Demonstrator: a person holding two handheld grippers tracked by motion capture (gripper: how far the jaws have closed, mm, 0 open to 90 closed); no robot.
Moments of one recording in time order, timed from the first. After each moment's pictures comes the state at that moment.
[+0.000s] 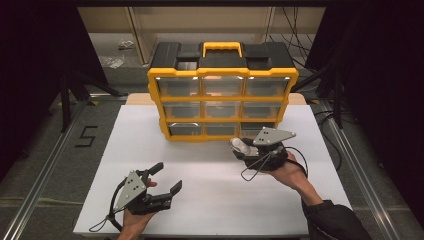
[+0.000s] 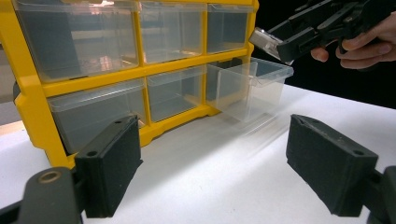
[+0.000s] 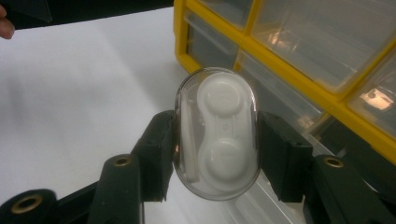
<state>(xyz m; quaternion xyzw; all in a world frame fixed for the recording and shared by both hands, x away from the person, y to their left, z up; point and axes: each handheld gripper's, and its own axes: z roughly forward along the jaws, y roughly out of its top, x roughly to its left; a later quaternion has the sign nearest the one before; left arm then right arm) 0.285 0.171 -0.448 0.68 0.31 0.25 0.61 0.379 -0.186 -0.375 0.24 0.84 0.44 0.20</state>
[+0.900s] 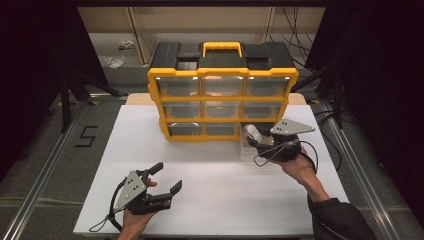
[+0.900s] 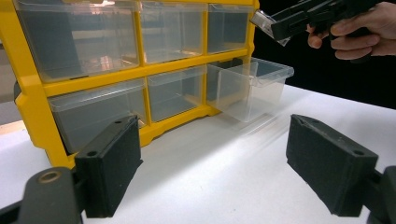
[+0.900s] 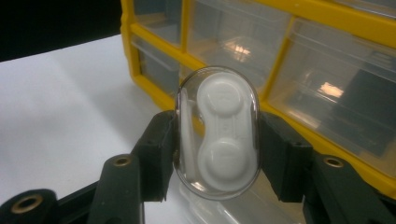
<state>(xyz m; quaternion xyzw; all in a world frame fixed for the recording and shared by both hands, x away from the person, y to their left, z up) 0.285 0.171 -0.448 0.68 0.32 0.25 0.61 0.392 -0.218 -0.368 0.30 0.79 0.47 0.24</state>
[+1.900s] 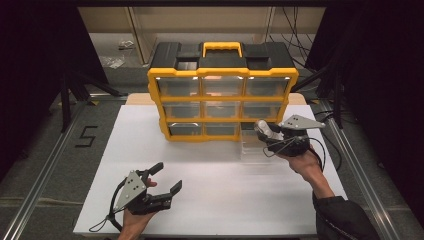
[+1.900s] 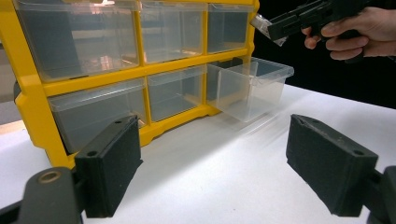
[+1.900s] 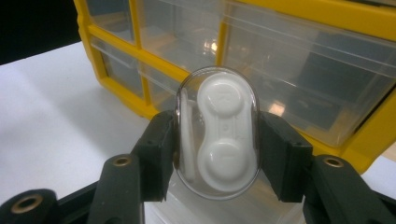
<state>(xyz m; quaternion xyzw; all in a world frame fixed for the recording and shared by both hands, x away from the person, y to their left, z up) 0.285 0.171 -0.448 0.68 0.32 0.25 0.61 0.407 -0.243 -0.374 0.35 0.77 0.47 0.25</state>
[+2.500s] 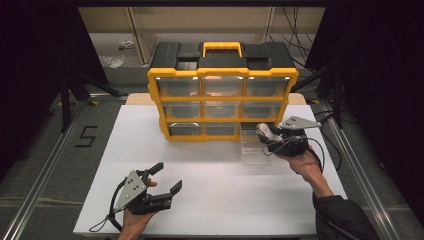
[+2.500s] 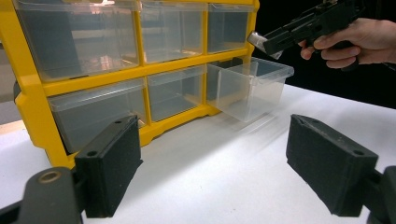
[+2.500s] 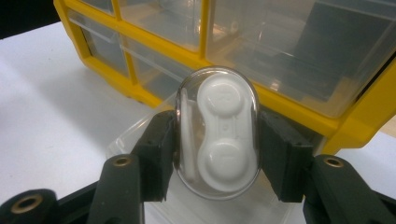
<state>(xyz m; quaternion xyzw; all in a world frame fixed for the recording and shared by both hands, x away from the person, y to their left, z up) 0.285 0.171 -0.448 0.68 0.32 0.25 0.61 0.416 -0.248 -0.388 0.37 0.78 0.44 0.23</state>
